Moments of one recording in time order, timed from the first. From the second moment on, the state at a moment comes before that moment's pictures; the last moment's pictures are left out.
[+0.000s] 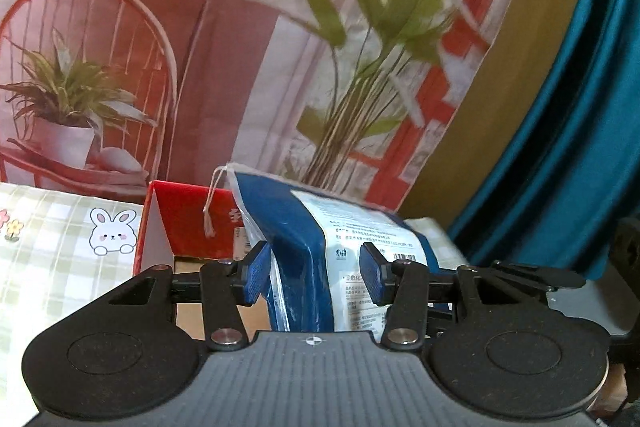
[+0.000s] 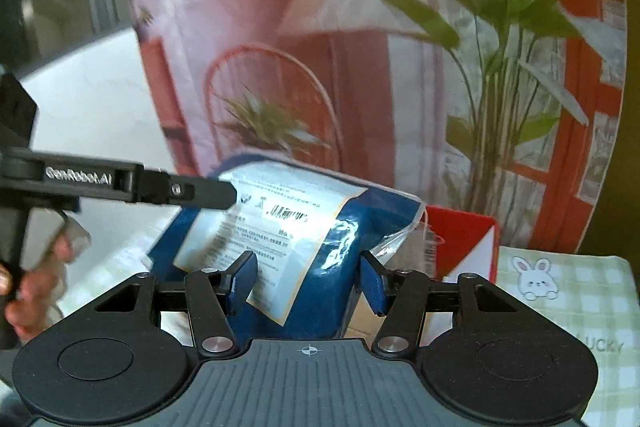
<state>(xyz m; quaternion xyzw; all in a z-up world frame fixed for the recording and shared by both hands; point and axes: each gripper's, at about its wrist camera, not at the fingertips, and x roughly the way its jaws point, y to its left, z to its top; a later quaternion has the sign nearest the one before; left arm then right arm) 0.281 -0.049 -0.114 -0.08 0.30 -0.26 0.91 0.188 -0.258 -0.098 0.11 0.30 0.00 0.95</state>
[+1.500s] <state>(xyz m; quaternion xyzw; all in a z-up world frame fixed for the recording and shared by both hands) 0.240 0.007 -0.131 -0.04 0.35 -0.17 0.92 0.135 -0.241 -0.136 0.21 0.28 -0.07 0.94</state>
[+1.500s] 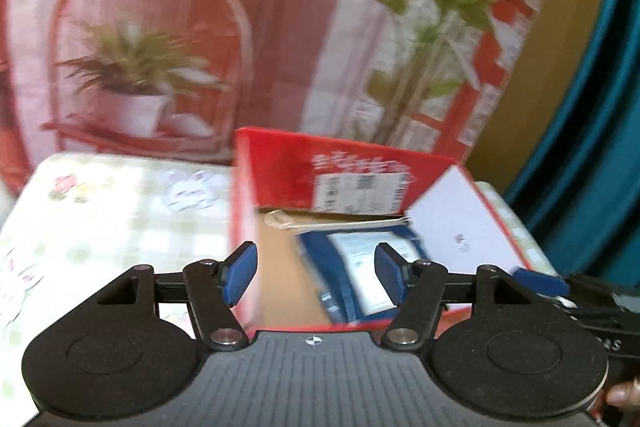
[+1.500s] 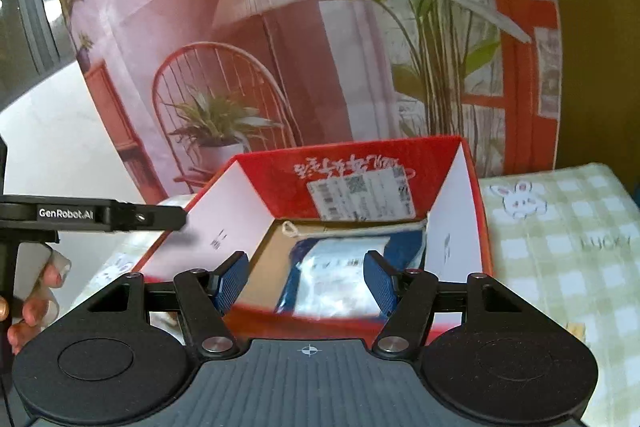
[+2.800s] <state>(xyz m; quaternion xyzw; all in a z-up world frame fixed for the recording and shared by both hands) 0.205 0.065 -0.212 -0.15 0.44 -0.11 0.88 0.144 -0.225 -0.212 0.25 0.38 -0.08 0.89</state>
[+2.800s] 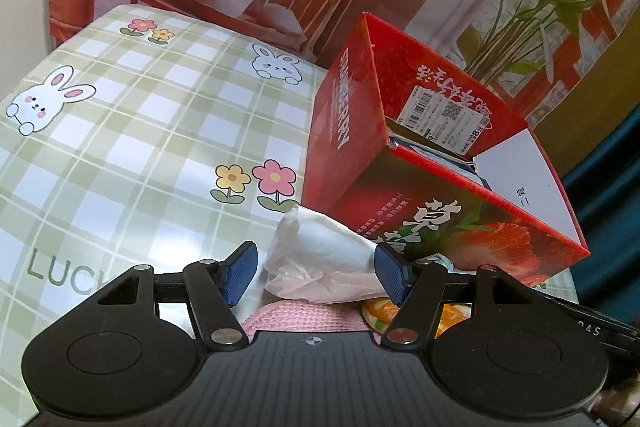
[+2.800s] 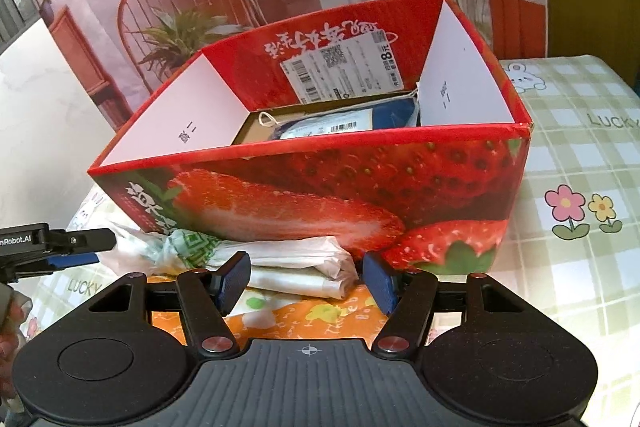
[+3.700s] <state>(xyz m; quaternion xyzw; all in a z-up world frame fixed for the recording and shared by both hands) 0.202 0.058 -0.217 -0.19 0.45 -0.14 0.86 0.148 -0.228 -0.217 0.28 0.38 -0.05 0.88</state>
